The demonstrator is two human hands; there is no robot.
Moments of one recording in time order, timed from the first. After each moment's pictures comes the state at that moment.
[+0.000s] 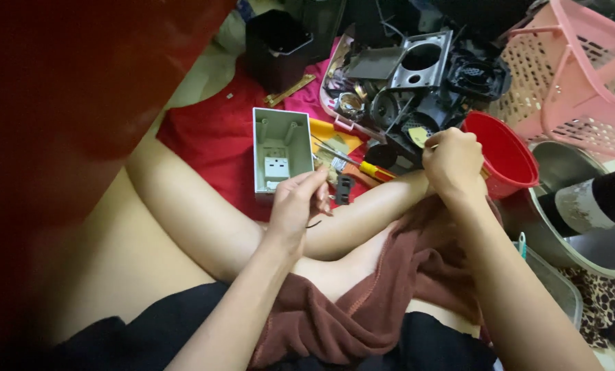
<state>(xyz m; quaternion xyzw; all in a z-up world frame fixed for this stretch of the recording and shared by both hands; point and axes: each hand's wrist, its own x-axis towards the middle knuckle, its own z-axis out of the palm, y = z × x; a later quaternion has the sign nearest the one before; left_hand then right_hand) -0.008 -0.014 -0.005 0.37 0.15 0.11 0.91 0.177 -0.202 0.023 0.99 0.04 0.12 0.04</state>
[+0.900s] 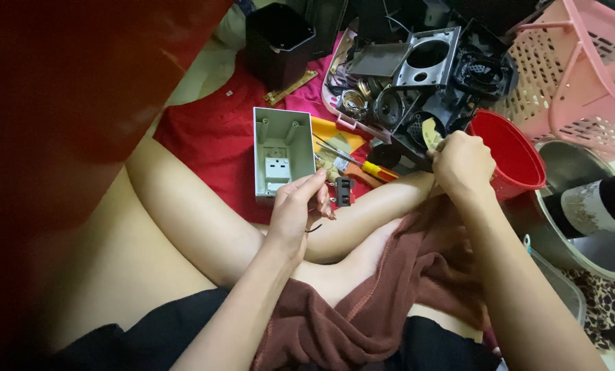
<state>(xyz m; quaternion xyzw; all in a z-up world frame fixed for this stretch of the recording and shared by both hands) -0.002 -0.011 -0.019 0.35 0.16 0.08 0.92 0.162 -0.183 0.045 1.00 0.01 0.03 0.07</state>
